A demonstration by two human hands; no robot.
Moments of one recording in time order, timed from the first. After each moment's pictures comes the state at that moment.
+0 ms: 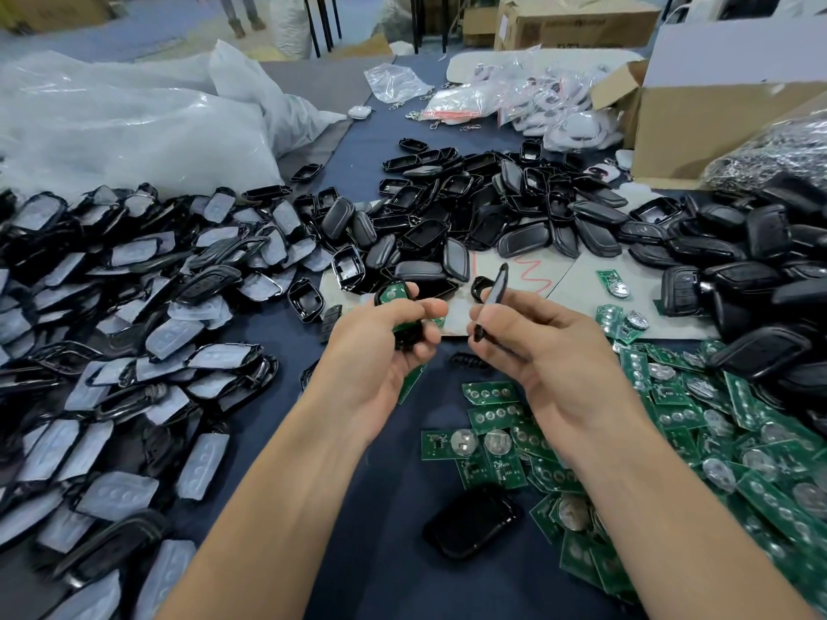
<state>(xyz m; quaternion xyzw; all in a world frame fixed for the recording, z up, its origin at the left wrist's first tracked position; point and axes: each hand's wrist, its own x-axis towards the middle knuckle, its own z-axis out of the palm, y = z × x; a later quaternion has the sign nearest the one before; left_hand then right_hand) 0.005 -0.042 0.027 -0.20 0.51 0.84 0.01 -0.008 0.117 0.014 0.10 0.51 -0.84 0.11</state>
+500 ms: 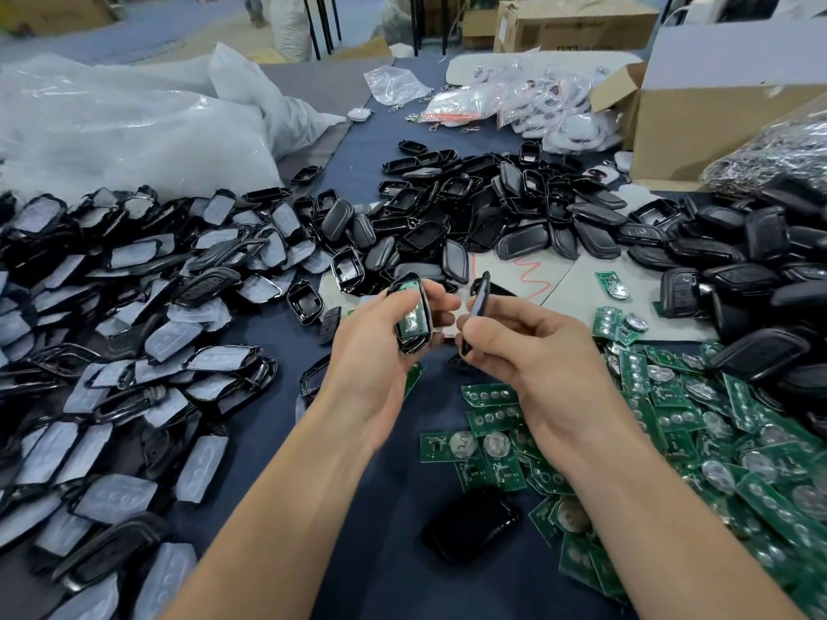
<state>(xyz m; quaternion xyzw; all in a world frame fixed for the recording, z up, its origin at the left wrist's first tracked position) 0.007 -0.038 0.018 -0.12 0.58 0.80 -0.03 -0.001 0.111 0.016 0.04 0.56 -0.82 0.11</state>
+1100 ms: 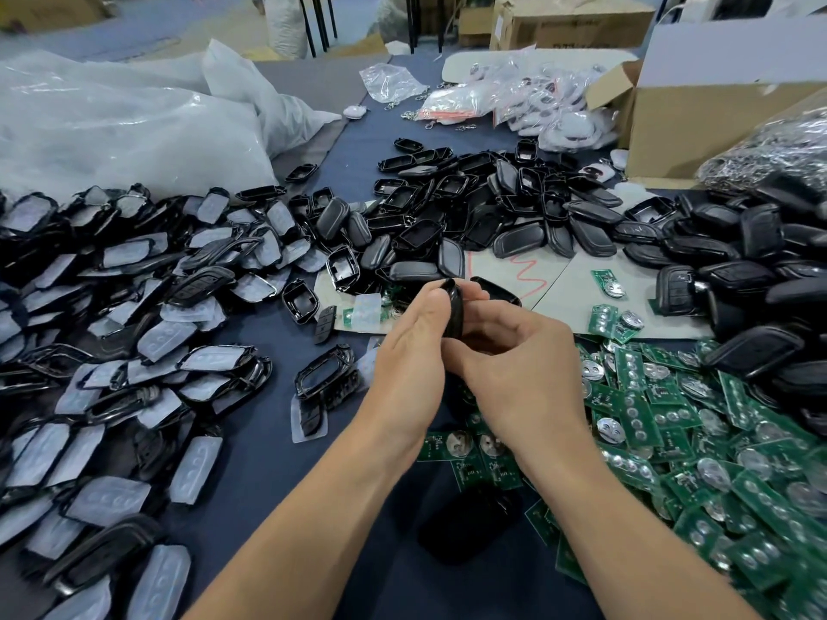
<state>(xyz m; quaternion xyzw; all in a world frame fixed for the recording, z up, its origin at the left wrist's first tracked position) 0.012 -0.007 0.004 -0.07 0.62 0.78 -0.05 0.010 0.096 0.012 -0.04 0.75 -0.66 -0.03</state>
